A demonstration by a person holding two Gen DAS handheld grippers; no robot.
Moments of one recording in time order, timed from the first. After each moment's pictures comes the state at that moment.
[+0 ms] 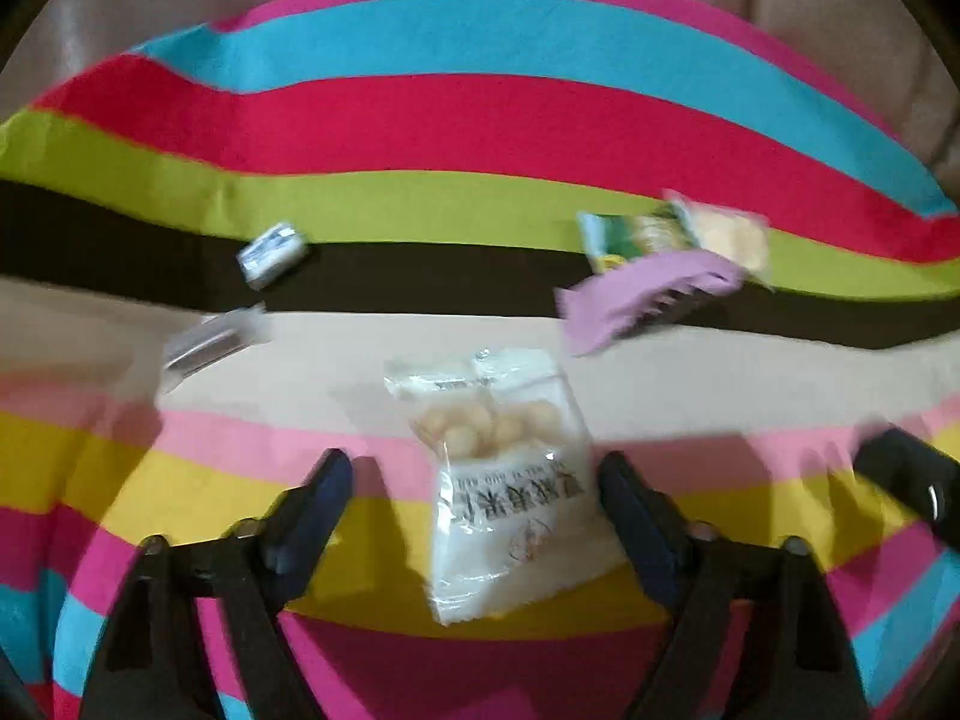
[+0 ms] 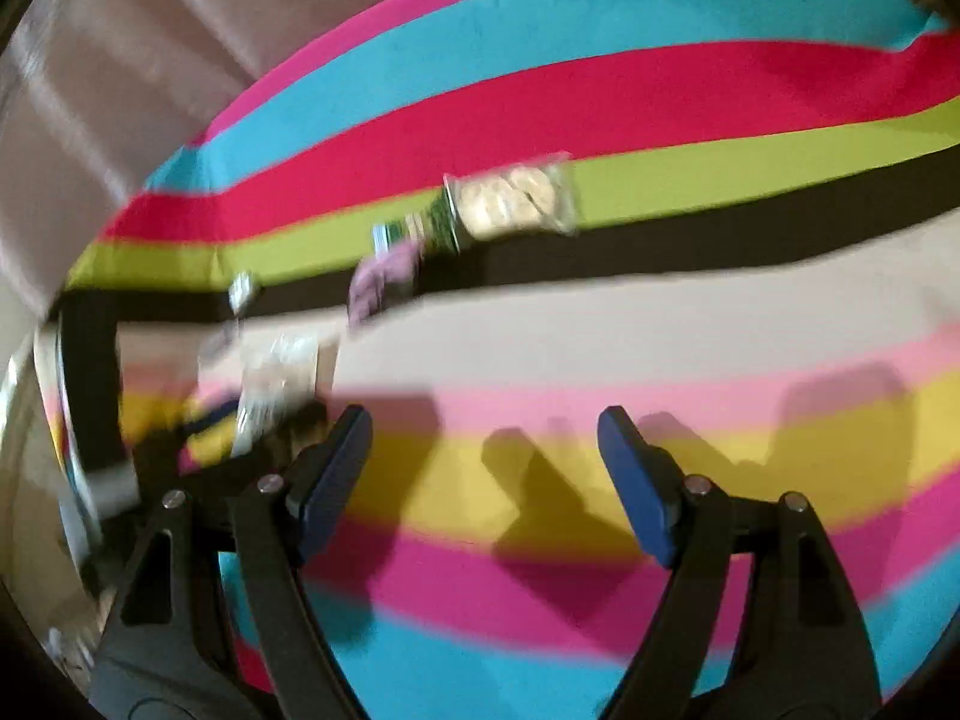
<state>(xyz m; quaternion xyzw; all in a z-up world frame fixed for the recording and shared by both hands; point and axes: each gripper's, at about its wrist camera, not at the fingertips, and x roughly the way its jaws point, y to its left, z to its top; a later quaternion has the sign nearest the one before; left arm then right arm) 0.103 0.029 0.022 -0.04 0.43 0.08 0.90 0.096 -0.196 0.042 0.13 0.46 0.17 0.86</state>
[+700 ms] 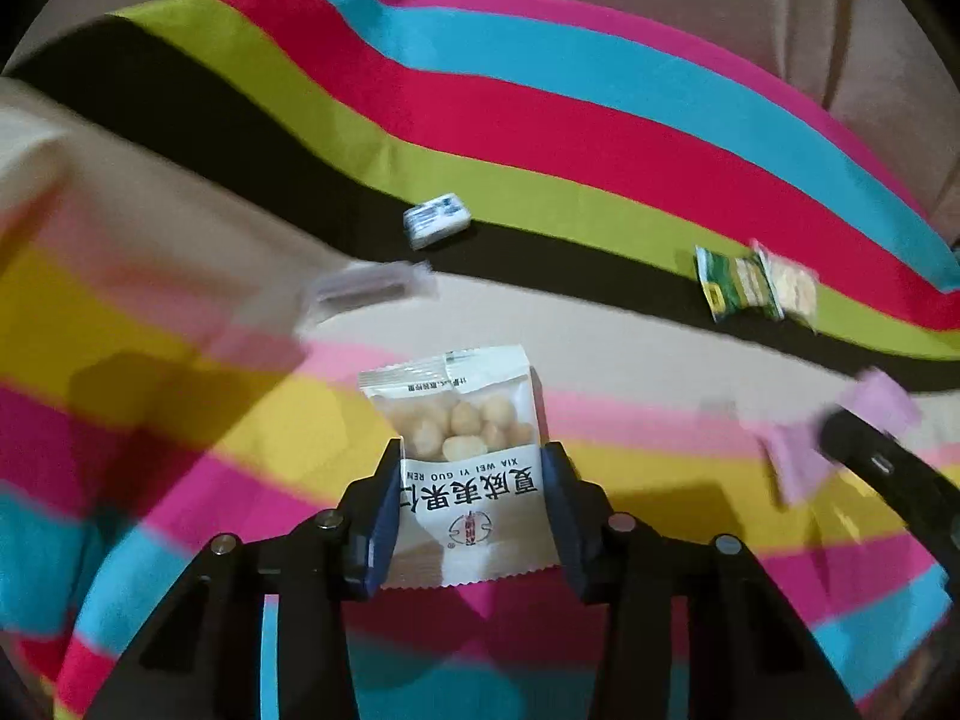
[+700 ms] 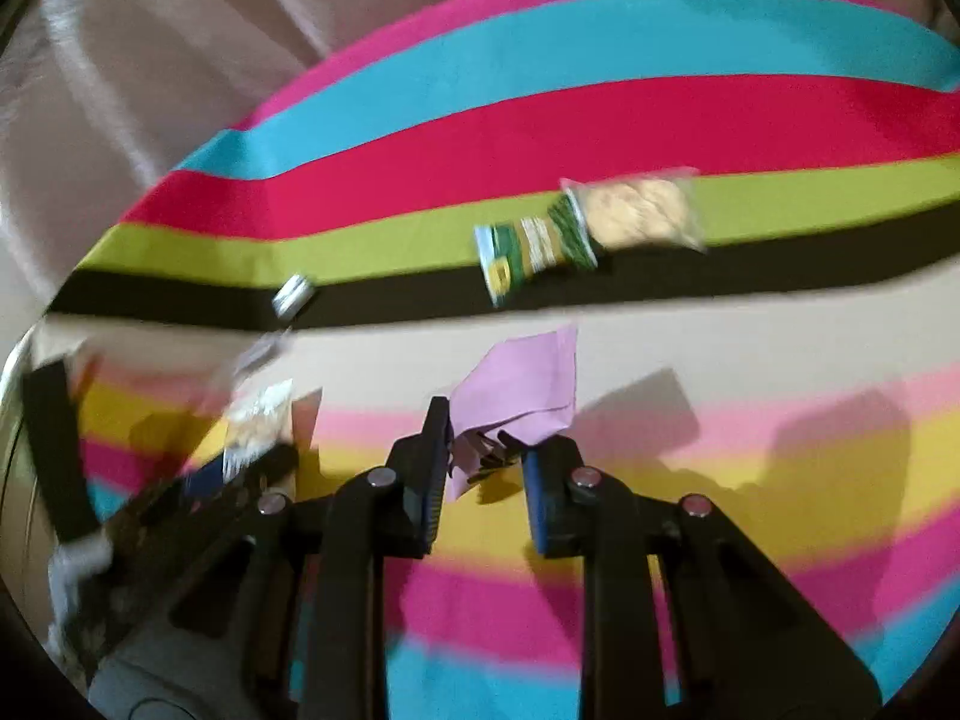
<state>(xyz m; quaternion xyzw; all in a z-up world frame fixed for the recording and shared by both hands) 0.045 0.077 0.033 -0.09 0.41 0.12 0.90 0.064 -0.131 0.051 0.10 0.42 0.19 0.88</state>
